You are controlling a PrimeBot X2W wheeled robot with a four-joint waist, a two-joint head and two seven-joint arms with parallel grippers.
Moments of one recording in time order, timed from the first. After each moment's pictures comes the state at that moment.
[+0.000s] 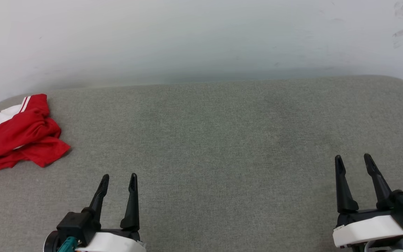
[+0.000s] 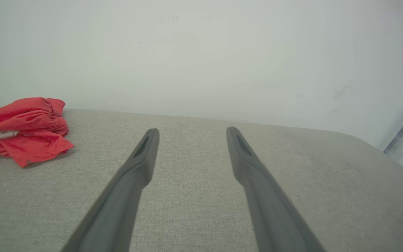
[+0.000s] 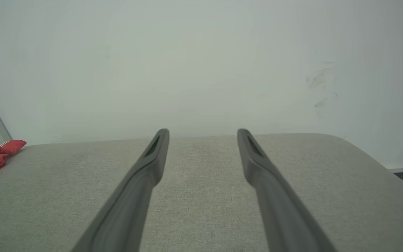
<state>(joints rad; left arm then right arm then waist) 0.08 0.07 -0.09 -0.03 -0.26 -0.03 -0.23 0.01 -0.05 -0.05 0.03 0.13 0.13 -0.23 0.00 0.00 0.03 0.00</state>
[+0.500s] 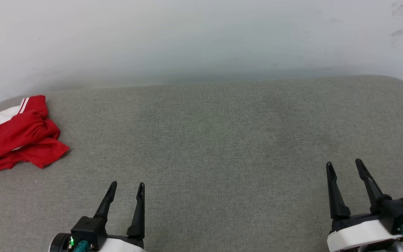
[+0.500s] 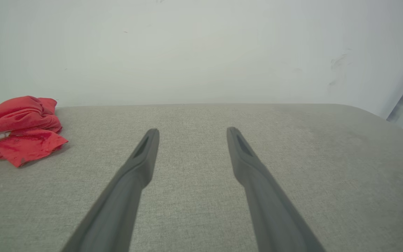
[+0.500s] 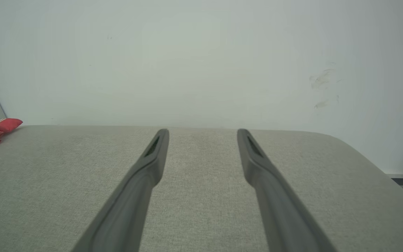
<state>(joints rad) 0.08 0.05 -0.07 0.06 -0.14 -0.10 -0.26 0.02 -0.05 -0.03 0.07 0.05 0.13 -0.26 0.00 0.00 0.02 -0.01</state>
